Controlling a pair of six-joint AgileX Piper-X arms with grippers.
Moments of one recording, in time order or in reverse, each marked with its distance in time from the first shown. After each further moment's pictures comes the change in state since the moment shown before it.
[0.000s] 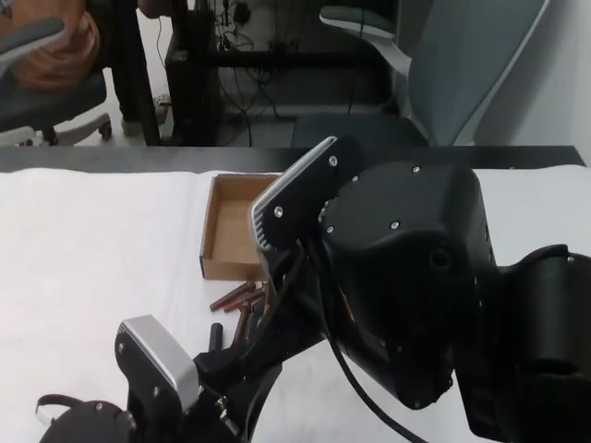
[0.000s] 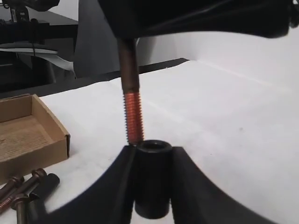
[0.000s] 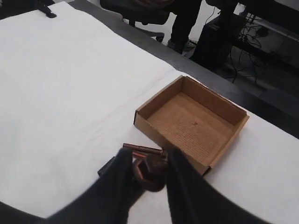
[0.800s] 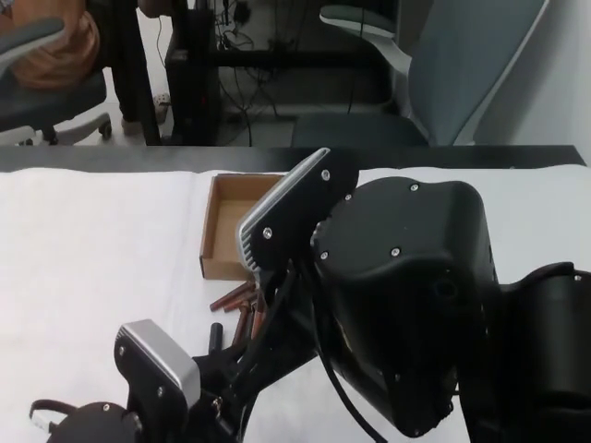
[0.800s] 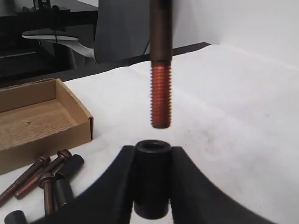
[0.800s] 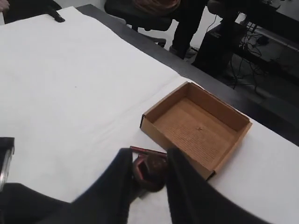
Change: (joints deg) left arm 0.0 0.0 0.2 2.9 -4.1 0.8; right arm 2.7 -0.7 0.0 0.1 2.5 -0.6
